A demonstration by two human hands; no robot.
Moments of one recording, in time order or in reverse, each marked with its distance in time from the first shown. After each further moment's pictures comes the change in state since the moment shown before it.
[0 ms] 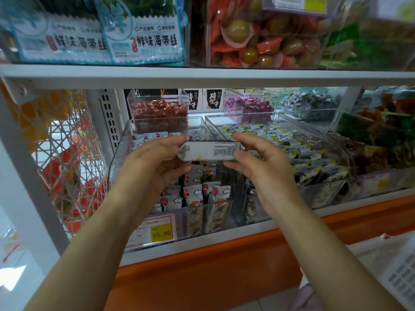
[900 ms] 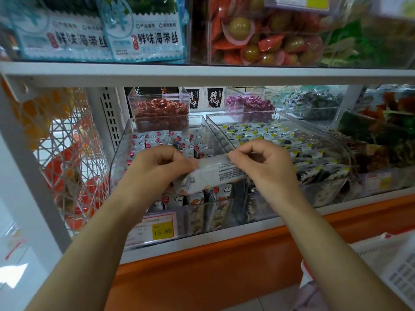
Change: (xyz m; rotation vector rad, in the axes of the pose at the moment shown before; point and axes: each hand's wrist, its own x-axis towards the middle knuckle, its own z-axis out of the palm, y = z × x) left_hand -0.007 0.005 0.003 0.504 -0.034 -0.016; right_hand -0.002 -0.003 -0.005 -0.392 -0.079 -0.175
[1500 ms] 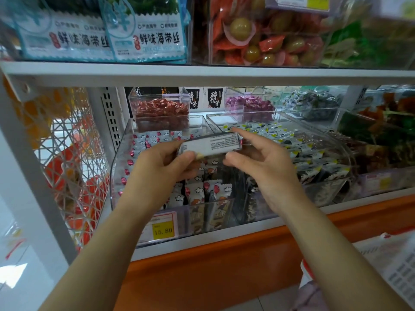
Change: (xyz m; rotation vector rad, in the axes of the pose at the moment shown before) left_hand 0.003 -0.008 0.009 -0.028 0.082 0.120; right_hand 0.002 0.005 -0.001 0.225 -0.075 0.078
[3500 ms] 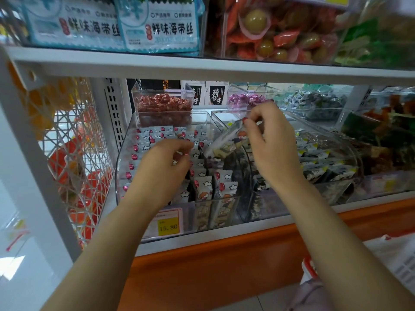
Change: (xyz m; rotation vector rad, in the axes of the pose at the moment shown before) left_hand 0.012 -0.015 -0.008 0.547 0.081 0.157; right_hand 0.031 -0.018 0.013 -0.754 0.234 -0.347
